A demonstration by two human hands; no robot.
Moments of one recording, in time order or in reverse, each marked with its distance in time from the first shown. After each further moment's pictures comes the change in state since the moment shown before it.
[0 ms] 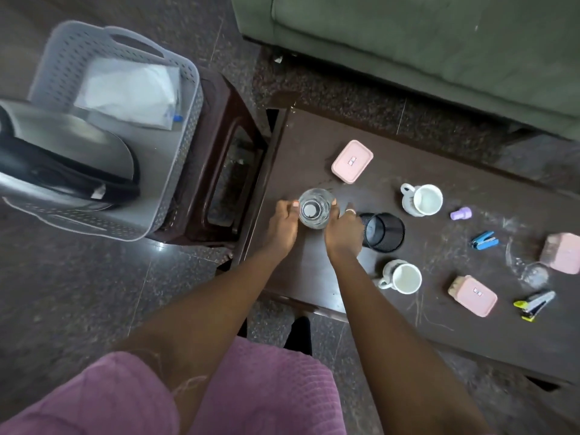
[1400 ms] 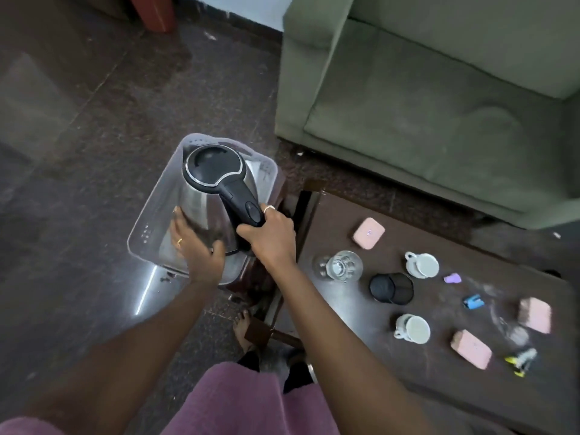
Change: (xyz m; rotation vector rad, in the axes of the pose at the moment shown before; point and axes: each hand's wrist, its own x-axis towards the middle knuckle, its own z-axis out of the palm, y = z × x) left_hand -0.049 0.025 -0.272 -0.008 0.639 0.534; right_hand -0.219 -0.221 0.007 0.068 -0.260 -0.602
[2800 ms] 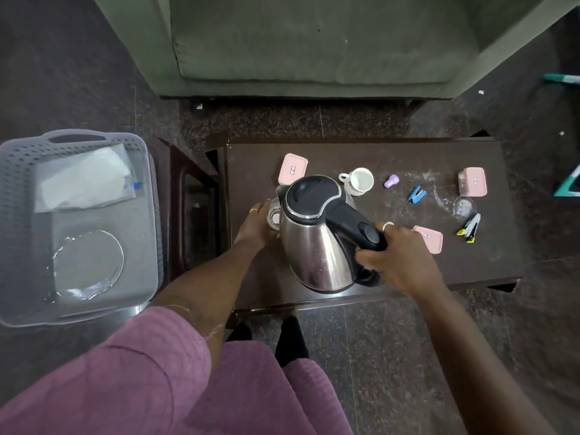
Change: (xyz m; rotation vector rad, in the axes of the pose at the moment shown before) left_hand -0.088 0.028 0.247 0.659 -1.183 0.350; right_hand -0.111 0.207 -0.207 -0.266 0.225 0.431
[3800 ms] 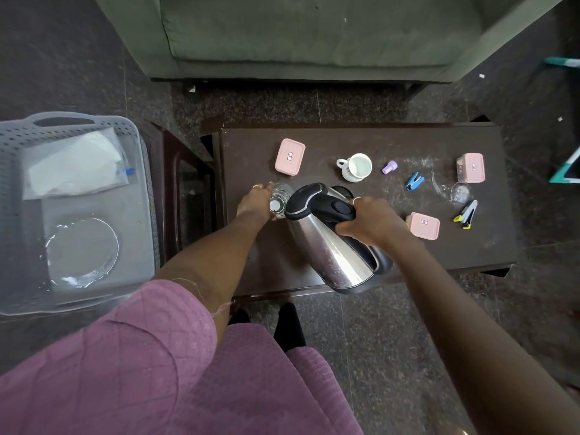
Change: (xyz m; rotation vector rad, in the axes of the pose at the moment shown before) left_hand 0.023 0.007 -0.009 0.177 -0.108 -0.071; right_hand 0.053 -0.012 0.019 -0.221 -0.263 0.056
